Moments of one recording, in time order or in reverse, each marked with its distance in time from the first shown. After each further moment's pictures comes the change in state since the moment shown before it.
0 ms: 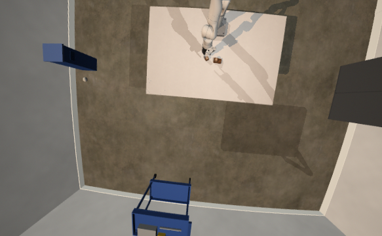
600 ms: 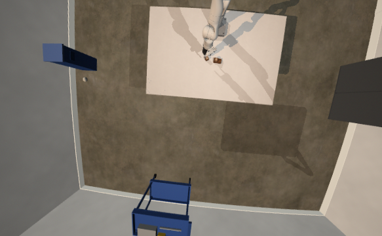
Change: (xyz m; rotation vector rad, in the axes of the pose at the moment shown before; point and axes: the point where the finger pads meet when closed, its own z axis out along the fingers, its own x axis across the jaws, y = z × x) arm -0.001 -0.004 -0.001 -0.010 0.007 -0.012
